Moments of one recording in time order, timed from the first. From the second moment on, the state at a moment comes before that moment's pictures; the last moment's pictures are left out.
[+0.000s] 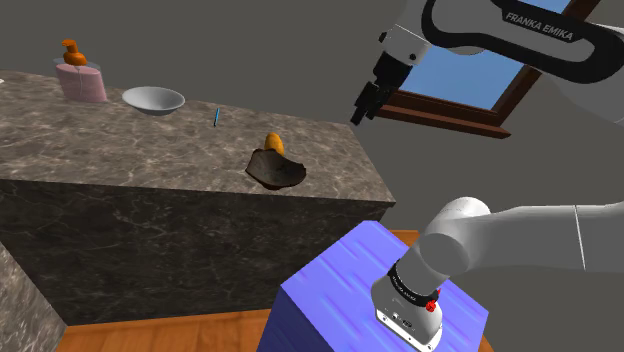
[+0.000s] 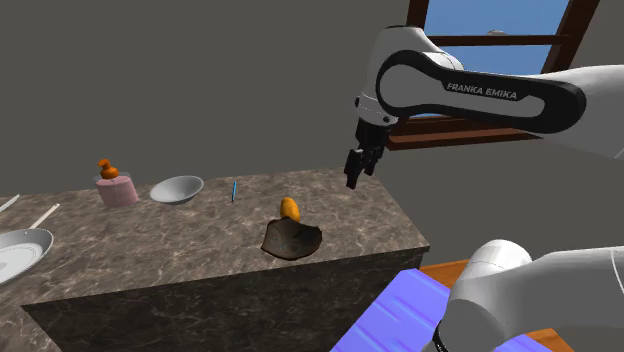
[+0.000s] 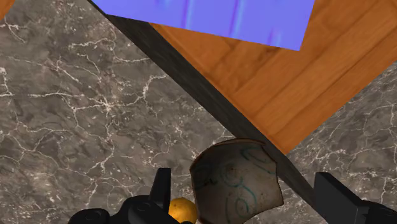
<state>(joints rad) -0.01 -0.81 0.00 -2.36 0.07 1.67 -0.15</state>
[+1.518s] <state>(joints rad) -0.08 -0.05 0.08 -2.08 0.07 2.12 0.15</state>
